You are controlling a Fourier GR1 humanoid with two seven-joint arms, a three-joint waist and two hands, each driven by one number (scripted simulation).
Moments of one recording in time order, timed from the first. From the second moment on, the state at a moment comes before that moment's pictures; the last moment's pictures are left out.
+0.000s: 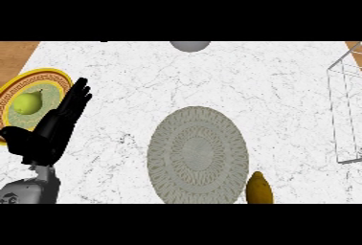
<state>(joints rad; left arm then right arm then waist) -0.13 0.20 0.05 -1.67 0.02 -0.10 0.19 -0.37 -1.24 -0.03 -1.05 0.00 0.16 -1.11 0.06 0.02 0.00</state>
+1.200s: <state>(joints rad) -0.11 0.19 0.05 -1.67 0.01 -0.10 0.18 -0.78 -1.29 -0.06 -0.70 0.01 0.34 -0.93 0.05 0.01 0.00</state>
